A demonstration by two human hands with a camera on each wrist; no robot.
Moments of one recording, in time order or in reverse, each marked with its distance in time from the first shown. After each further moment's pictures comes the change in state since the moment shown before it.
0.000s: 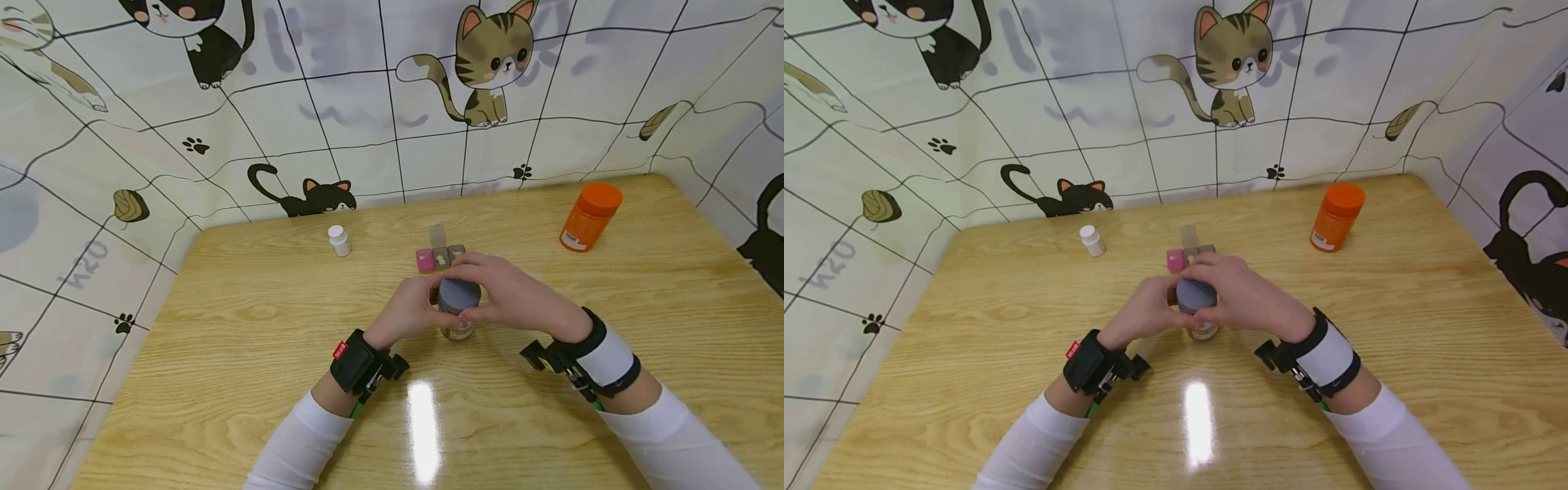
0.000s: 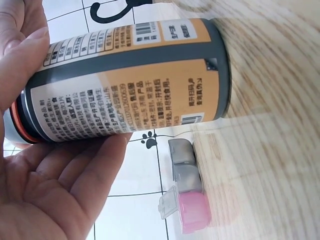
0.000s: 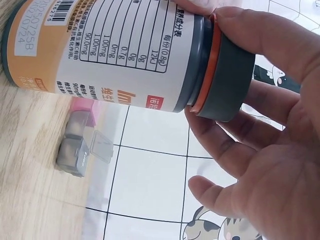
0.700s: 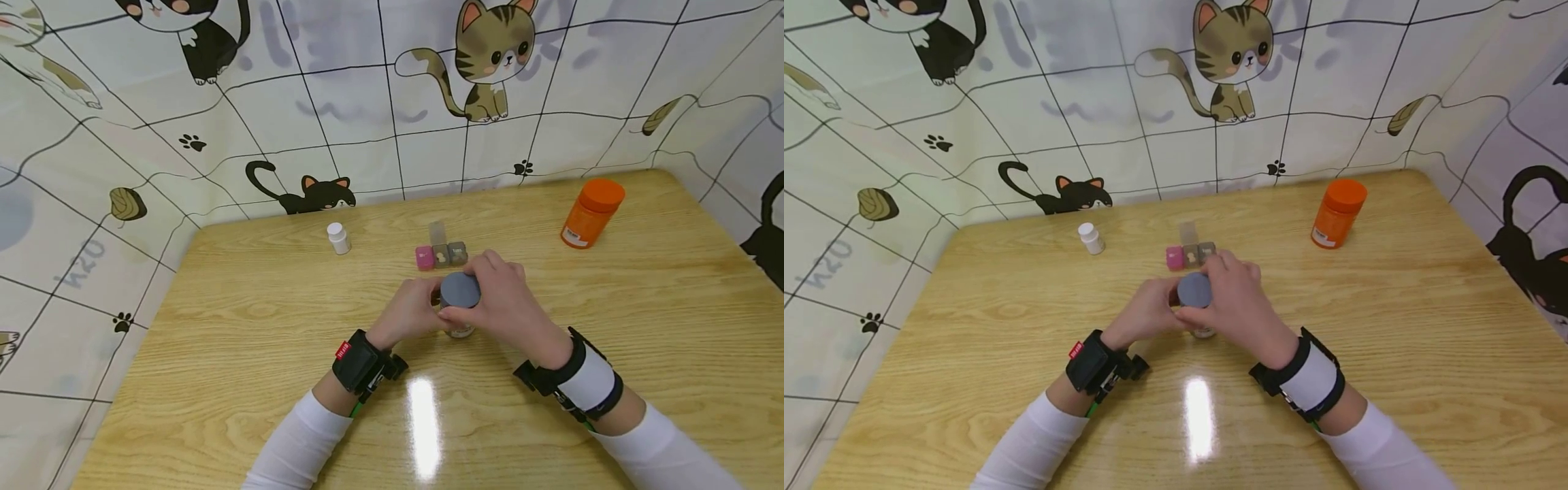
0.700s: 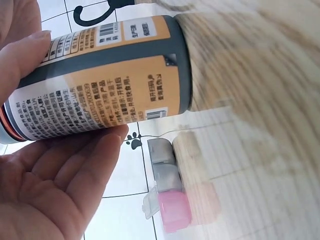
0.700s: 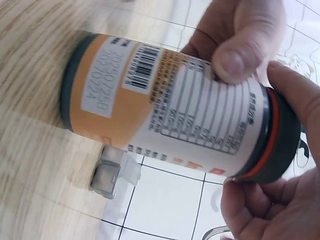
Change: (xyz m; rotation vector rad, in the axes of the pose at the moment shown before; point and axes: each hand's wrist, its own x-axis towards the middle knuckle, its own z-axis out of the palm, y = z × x) left_hand 0.002 -0.007 0.006 0.075 -0.006 -0.018; right_hand -0.007 -0.010 0.033 -0.089 0.298 0.306
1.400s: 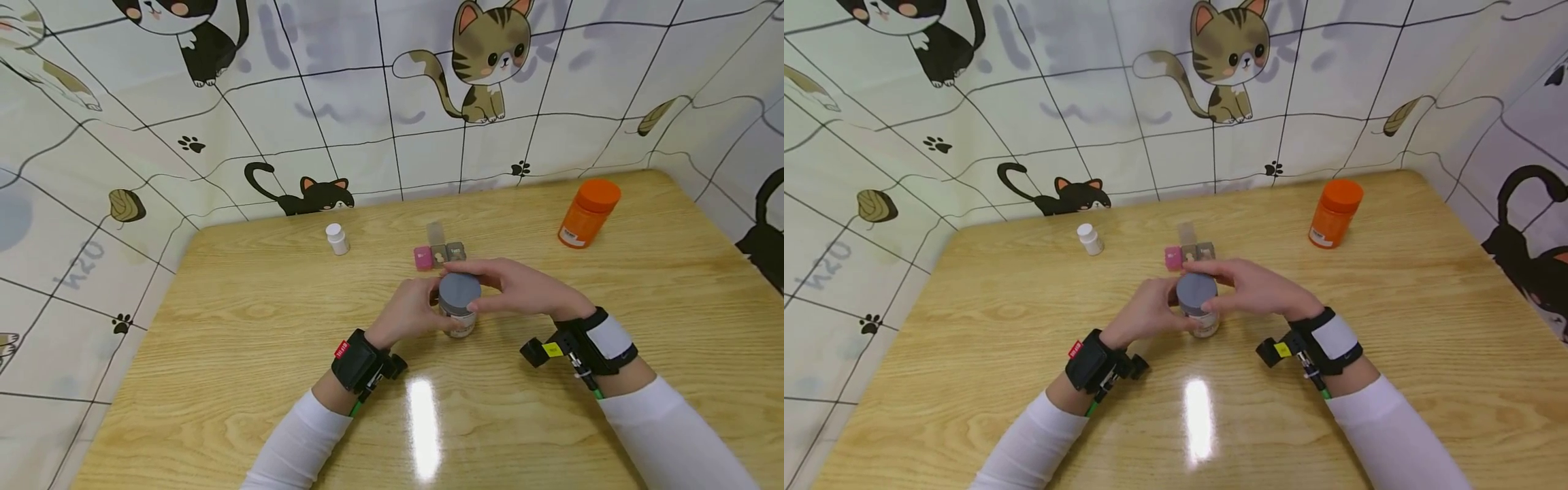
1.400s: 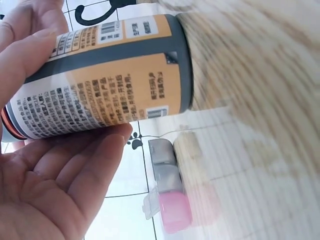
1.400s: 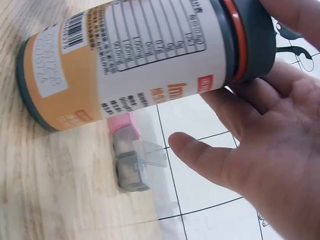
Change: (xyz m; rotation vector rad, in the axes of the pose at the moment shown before) left_hand 0.000 0.002 0.000 -0.009 -0.020 -0.004; right_hand 0.017 0.051 -0.022 0.594 -0.501 -0.171
